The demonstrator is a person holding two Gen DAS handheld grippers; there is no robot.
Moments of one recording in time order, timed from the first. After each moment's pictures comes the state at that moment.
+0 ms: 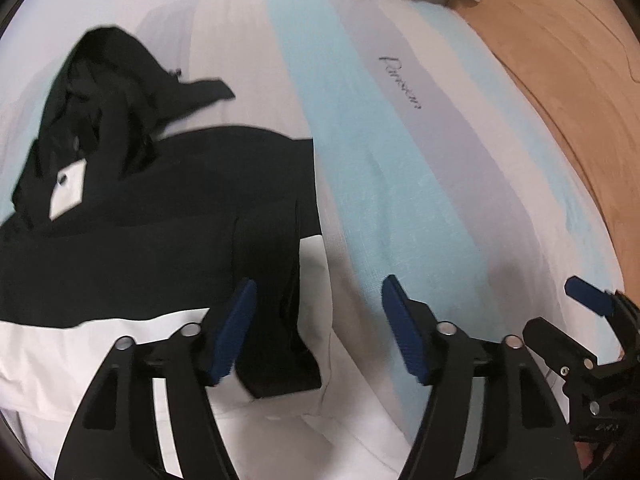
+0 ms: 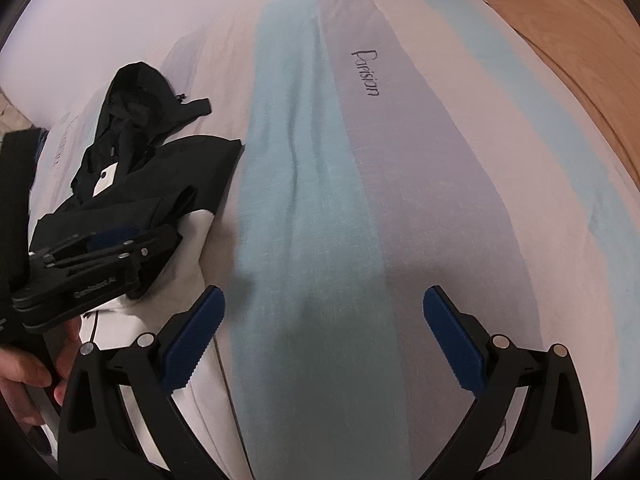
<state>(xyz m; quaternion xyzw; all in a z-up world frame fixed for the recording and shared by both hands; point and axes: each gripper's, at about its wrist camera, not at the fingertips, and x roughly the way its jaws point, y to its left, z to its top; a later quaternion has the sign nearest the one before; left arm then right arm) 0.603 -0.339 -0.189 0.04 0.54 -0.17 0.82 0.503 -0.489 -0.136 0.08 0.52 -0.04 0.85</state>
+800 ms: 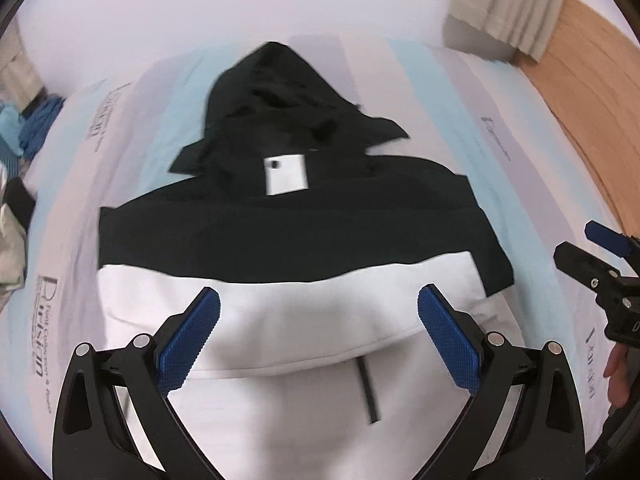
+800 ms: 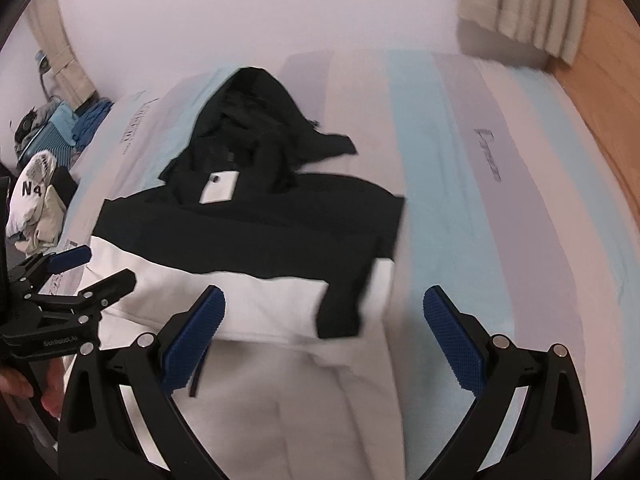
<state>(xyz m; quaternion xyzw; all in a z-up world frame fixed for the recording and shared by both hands) 0.557 -0.100 -0.112 0.02 0.50 -0.07 0.86 0.524 -0.294 -0.062 0.00 0.45 0.04 0.89</state>
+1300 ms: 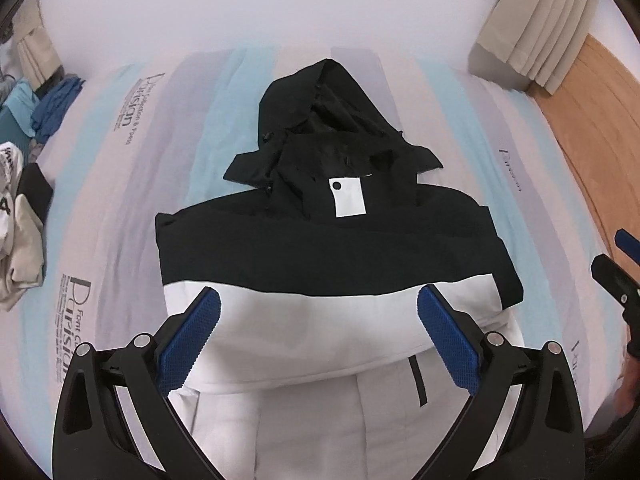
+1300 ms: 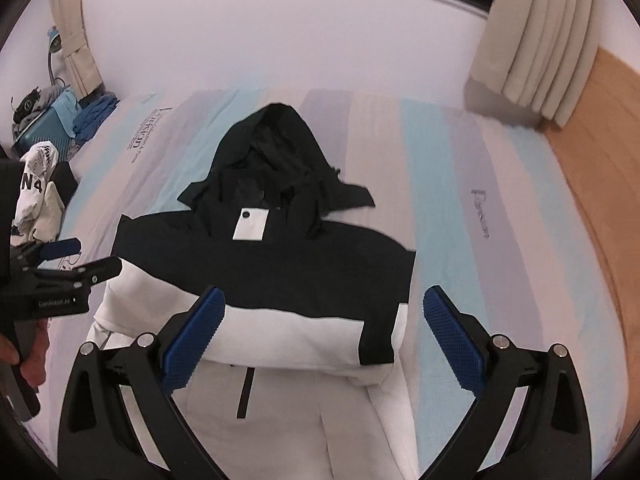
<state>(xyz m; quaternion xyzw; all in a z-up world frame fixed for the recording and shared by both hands) 0.579 -0.011 -0.063 -0.01 0.51 -0.07 0.86 0.521 -0.212 0.012 -0.05 0.43 0.01 0.90</state>
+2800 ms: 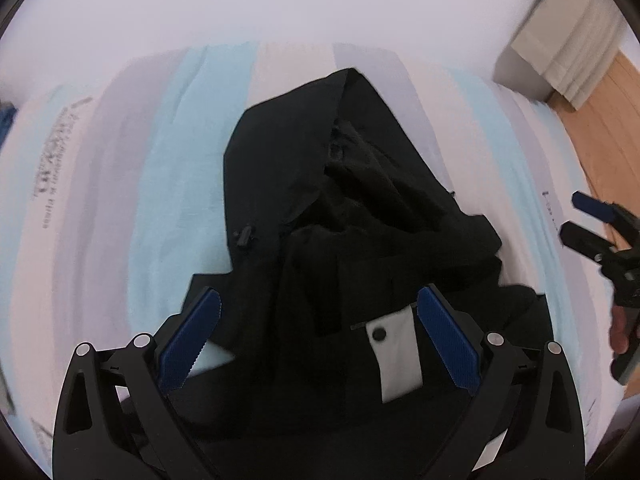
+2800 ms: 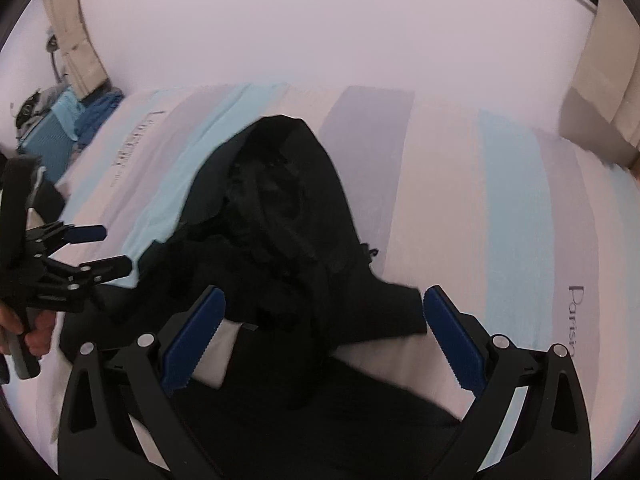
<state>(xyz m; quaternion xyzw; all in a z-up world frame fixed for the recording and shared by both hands) 0.835 -0.006 -0.160 -0.02 0.52 -0.12 0.84 0.820 -0.230 -0.092 -0.05 0.45 0.12 0.88</state>
